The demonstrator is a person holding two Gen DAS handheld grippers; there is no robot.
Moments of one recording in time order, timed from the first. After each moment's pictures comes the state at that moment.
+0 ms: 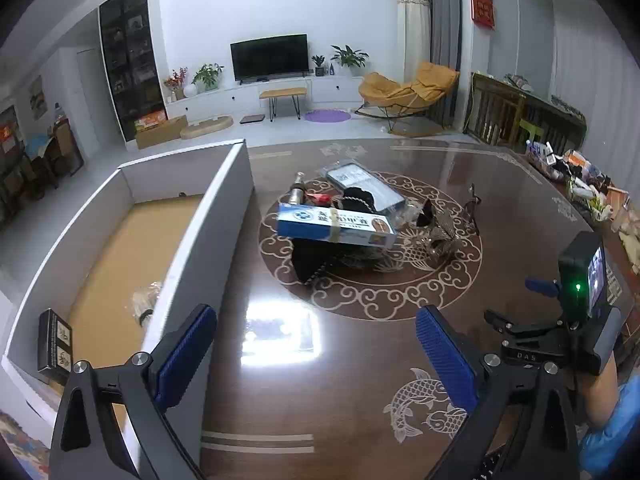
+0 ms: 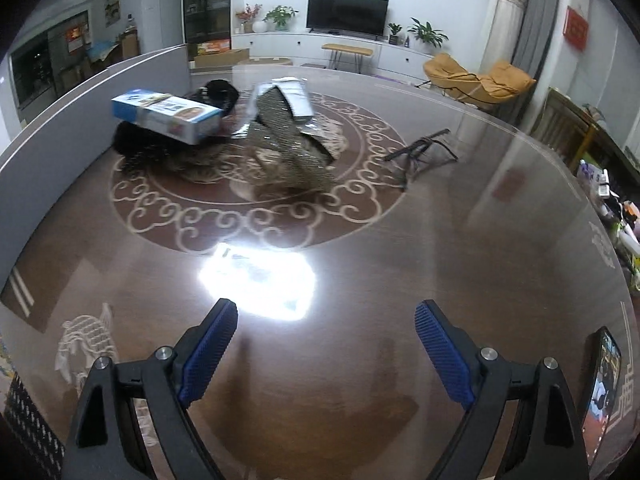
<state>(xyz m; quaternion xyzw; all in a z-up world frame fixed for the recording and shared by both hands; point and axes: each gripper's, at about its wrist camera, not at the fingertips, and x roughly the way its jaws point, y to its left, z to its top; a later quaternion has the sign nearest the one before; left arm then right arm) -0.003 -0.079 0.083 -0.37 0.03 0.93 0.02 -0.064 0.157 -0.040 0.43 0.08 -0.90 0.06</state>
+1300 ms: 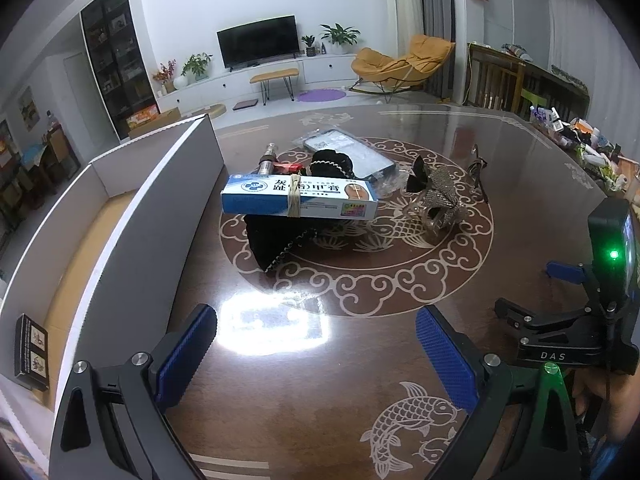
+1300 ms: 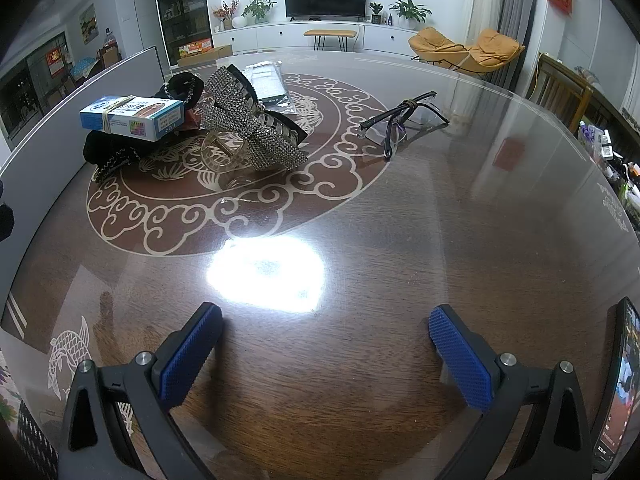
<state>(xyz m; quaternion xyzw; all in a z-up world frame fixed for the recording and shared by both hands) -0.046 -0.038 0.029 -0.40 0.07 0.91 0.02 -0.086 0.172 -0.061 0.46 0.03 -0.89 0.05</state>
